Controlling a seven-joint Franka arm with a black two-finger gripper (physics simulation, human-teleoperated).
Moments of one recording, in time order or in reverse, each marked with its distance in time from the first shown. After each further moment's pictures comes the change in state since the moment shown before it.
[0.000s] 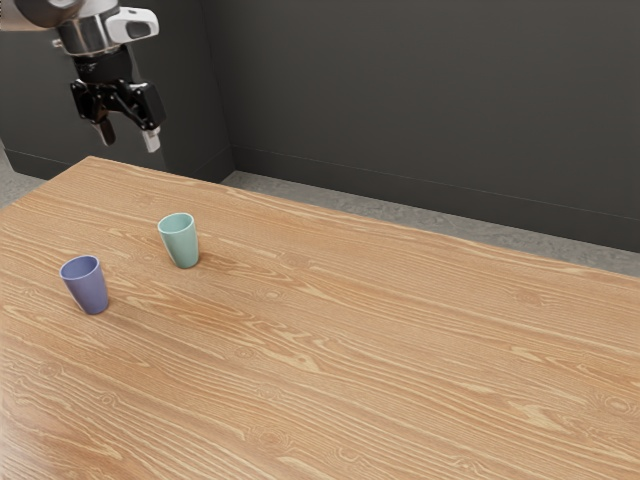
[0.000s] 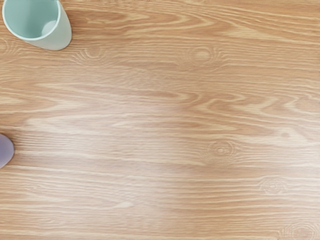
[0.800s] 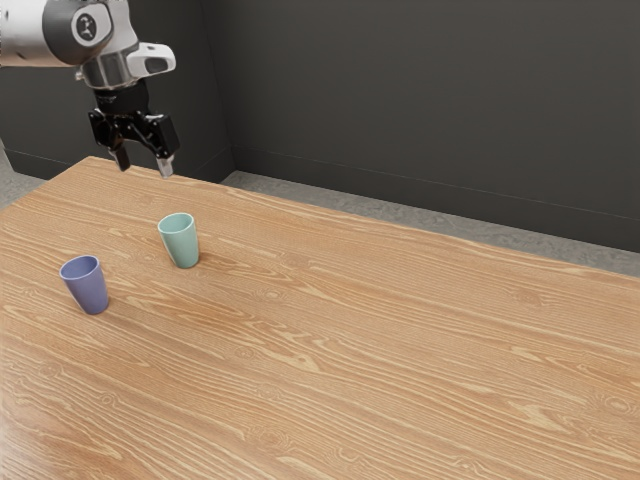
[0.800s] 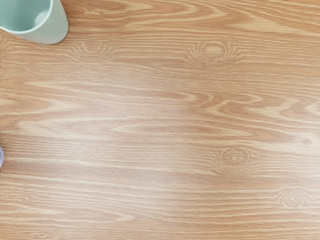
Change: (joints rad) arm 0.013 0.048 0.002 -0.087 0.003 0.107 0.005
